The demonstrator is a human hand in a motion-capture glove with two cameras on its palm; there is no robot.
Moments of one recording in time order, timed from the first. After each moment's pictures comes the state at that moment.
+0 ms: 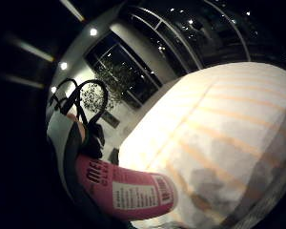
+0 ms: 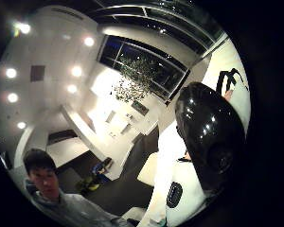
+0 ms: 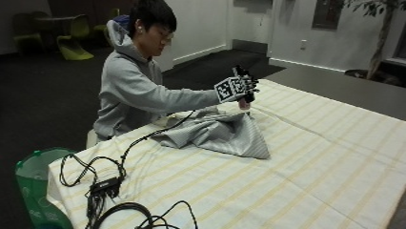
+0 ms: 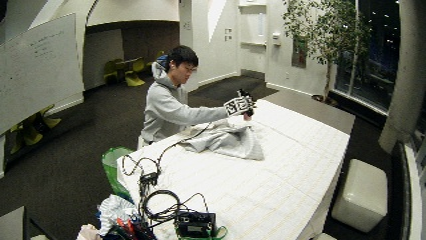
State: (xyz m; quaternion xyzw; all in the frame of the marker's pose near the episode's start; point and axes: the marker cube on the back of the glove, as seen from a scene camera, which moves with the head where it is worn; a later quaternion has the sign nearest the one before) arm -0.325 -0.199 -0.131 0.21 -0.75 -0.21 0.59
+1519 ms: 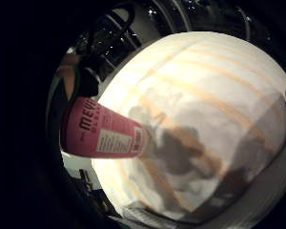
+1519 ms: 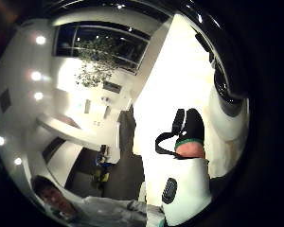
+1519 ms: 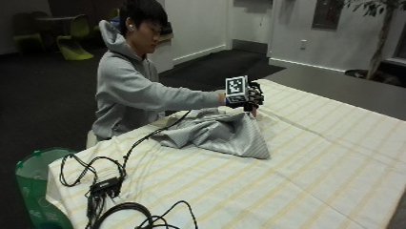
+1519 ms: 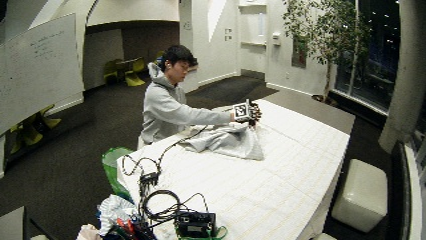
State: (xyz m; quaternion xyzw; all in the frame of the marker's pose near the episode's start) arm -0.358 -0.194 -0.085 0.05 -0.59 -0.26 0.77
